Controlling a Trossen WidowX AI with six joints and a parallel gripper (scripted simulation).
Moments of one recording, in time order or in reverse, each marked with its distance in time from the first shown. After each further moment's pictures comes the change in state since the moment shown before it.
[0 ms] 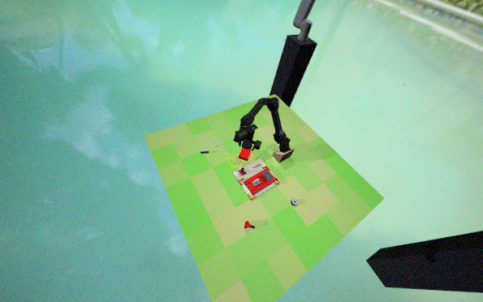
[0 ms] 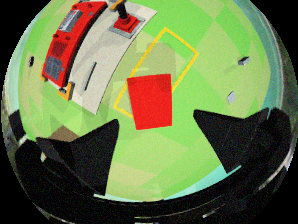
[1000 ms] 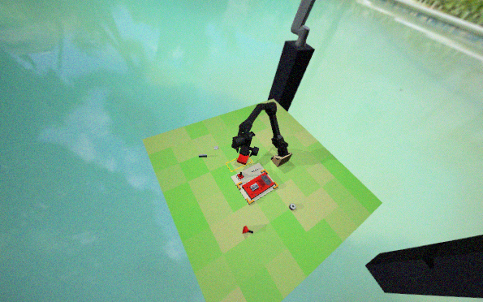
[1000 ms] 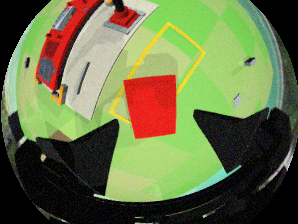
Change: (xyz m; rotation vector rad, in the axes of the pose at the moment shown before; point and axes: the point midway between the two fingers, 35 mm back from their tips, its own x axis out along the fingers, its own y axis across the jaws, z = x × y) arm 0.023 0.000 0.002 0.001 -0.002 -0.001
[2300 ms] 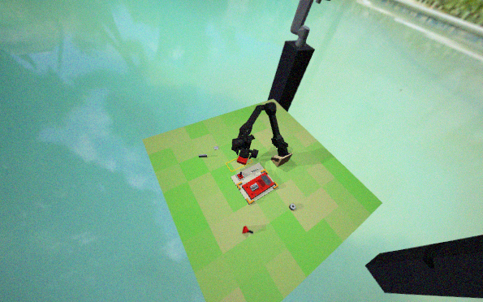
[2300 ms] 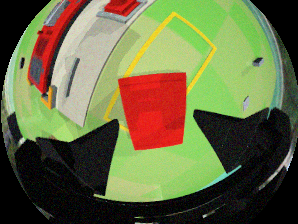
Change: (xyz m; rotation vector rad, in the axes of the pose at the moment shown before) arm 0.028 0.001 -0.002 0.000 0.004 -0.002
